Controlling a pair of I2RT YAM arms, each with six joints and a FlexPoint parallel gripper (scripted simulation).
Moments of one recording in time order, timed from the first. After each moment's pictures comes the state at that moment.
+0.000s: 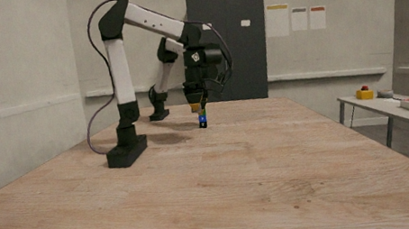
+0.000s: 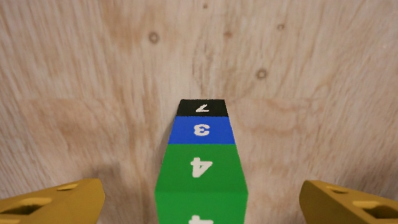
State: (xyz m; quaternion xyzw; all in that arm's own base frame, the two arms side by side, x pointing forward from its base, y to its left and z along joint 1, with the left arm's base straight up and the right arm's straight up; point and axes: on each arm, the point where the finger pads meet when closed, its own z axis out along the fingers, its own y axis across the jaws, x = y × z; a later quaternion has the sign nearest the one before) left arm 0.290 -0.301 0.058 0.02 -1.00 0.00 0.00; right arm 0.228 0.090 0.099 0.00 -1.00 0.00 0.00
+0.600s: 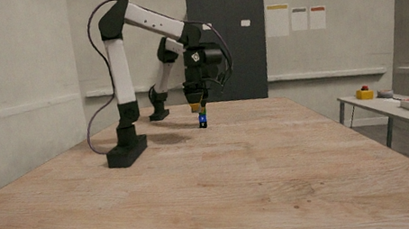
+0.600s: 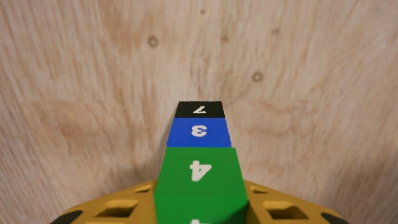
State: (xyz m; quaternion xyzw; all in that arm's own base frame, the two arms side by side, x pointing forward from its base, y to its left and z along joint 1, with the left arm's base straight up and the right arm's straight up) left arm 0.293 -0.302 0.062 0.02 -1.00 0.00 0.00; right arm 0.228 0.090 0.099 0.00 -1.00 0.00 0.00
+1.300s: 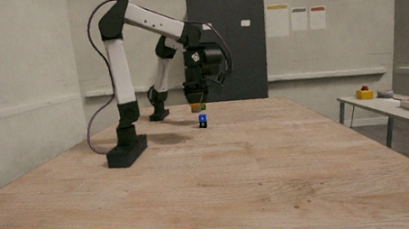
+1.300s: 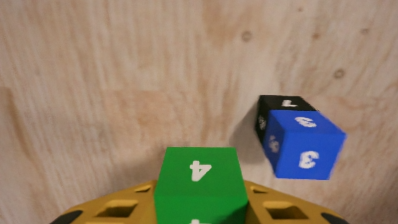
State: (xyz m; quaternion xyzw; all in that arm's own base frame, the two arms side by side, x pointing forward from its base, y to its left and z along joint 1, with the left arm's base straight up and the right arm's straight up) left arm 0.287 -0.239 0.070 0.04 -1.00 -0.01 0.01; right arm 0.228 0.090 0.099 0.00 -1.00 0.00 0.00
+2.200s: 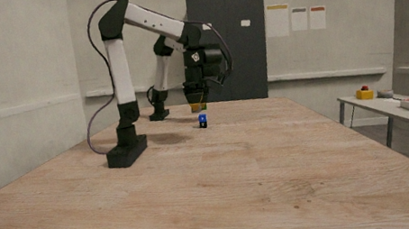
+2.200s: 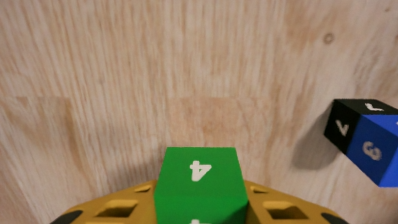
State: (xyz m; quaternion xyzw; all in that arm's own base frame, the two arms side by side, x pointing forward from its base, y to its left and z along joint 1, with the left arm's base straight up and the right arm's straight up) left arm 0.285 -0.184 0.062 0.03 -1.00 0.00 0.00; right arm 0.228 0.090 0.099 0.00 -1.00 0.00 0.00
